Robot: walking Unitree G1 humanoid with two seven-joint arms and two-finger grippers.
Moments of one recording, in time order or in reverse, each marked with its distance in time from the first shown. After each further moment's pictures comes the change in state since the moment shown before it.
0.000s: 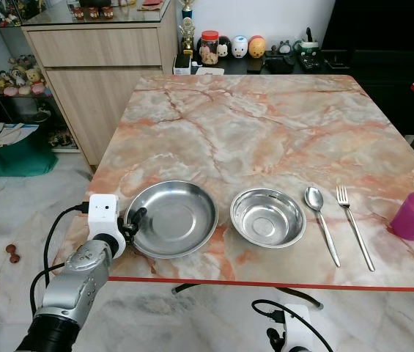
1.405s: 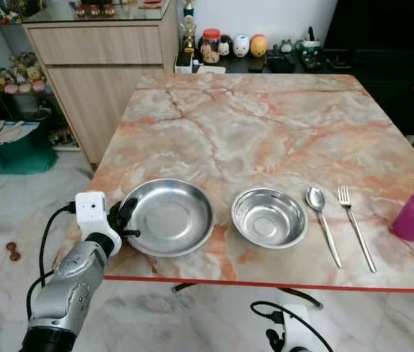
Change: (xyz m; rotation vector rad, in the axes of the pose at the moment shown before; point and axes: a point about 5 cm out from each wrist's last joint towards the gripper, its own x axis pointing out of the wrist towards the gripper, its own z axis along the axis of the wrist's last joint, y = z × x) left arm -0.017 -0.001 0.015 -0.252 -0.161 -0.071; right arm 0.000 -0.001 0.000 -0.029 0.007 0.014
